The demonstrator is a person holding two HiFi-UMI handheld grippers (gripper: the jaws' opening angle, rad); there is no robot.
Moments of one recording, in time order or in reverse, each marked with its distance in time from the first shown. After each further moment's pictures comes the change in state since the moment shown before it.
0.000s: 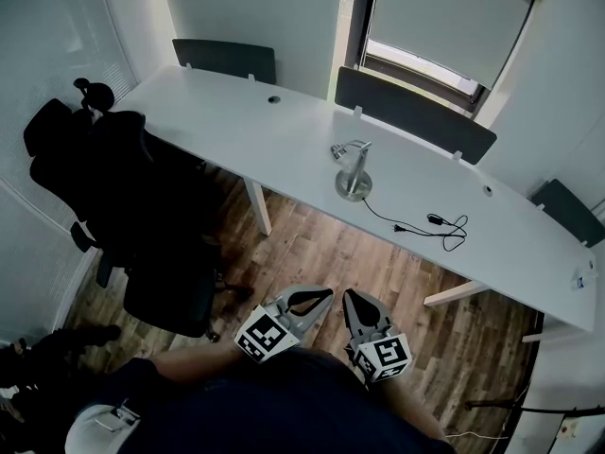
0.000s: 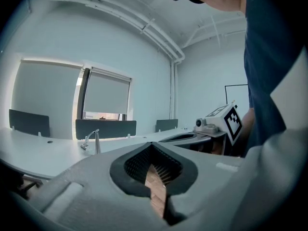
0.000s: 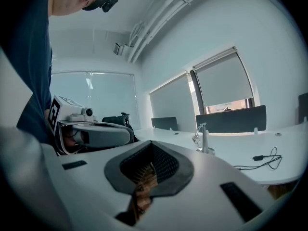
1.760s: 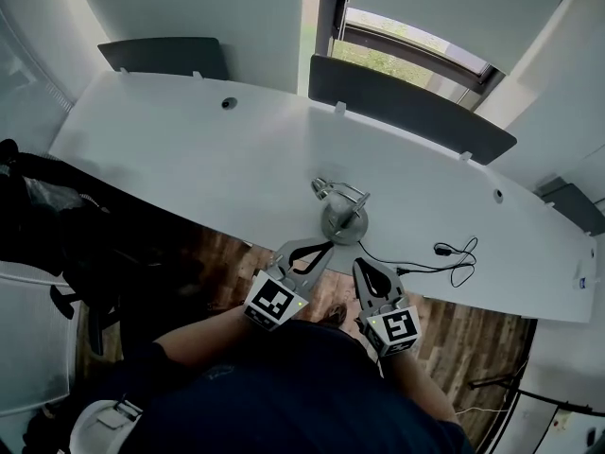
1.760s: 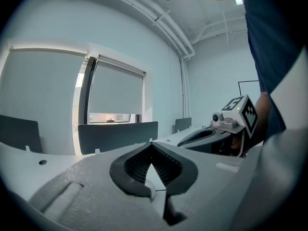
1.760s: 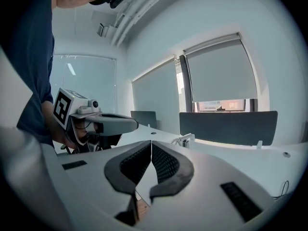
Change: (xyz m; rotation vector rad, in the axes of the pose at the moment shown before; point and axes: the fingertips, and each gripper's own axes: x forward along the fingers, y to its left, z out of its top) left arm 0.200 0.322 0.016 0.020 -0.011 -0.003; right arm 0.255 -0.224 0.043 -0.034 0.111 -0.162
